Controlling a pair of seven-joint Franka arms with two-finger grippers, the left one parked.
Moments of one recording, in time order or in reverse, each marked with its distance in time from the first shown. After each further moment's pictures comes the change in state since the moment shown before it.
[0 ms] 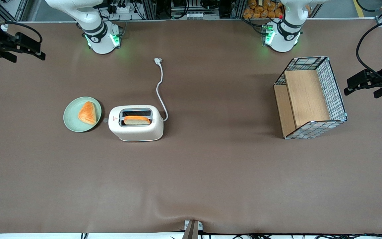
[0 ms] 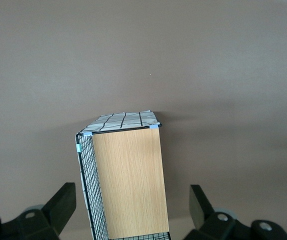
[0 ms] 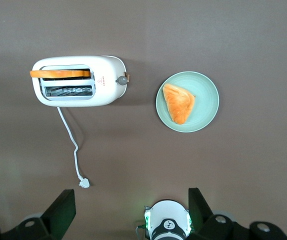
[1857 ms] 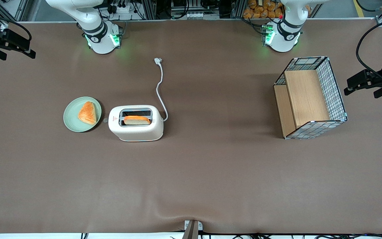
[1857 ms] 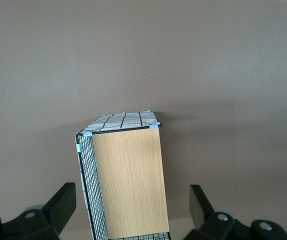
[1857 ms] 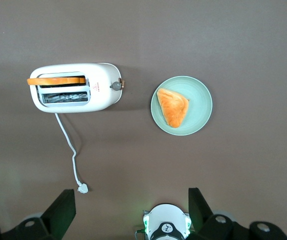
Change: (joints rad) arm -0.027 -0.016 -0.001 0.003 -0.004 0.008 -0.004
